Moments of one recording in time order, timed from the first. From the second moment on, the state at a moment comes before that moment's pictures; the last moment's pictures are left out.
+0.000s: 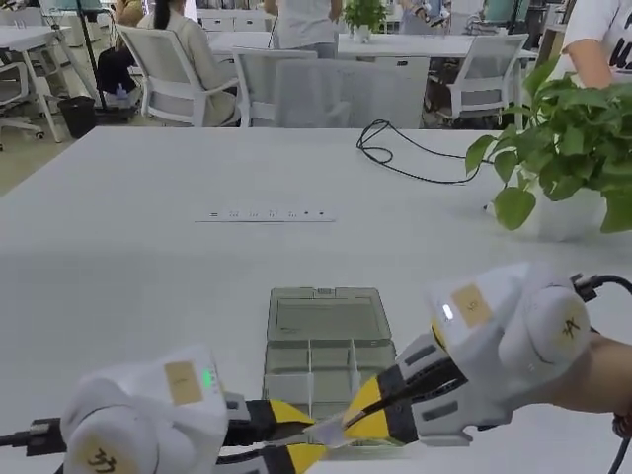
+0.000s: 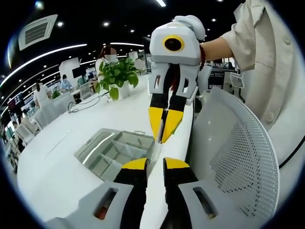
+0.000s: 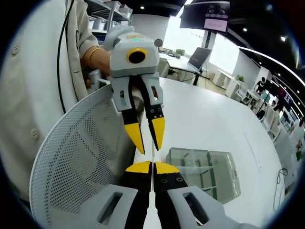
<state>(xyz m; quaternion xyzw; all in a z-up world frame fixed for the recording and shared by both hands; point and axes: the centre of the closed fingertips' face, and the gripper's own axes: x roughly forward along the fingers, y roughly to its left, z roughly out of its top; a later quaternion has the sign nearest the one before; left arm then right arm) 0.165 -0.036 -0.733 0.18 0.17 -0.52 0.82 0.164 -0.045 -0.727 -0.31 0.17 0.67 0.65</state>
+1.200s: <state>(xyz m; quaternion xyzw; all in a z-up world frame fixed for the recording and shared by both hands) 0.193 -0.022 -0.720 0.06 0.16 -0.44 0.88 0.244 -0.070 -0.739 -0.32 0.25 0.55 0.73</state>
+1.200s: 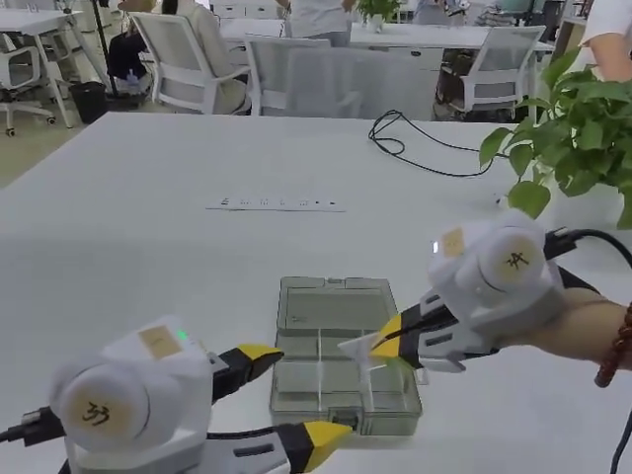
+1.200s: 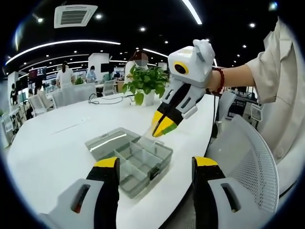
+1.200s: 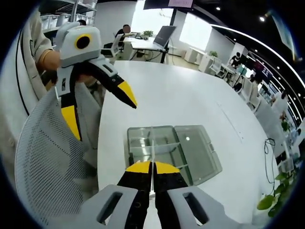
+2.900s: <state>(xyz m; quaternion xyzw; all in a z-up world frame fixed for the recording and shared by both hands) 0.208 -0.017 -0.730 0.04 0.18 -0.40 0.90 0.266 -0.050 -0.771 -0.37 0.27 0.59 0.66</state>
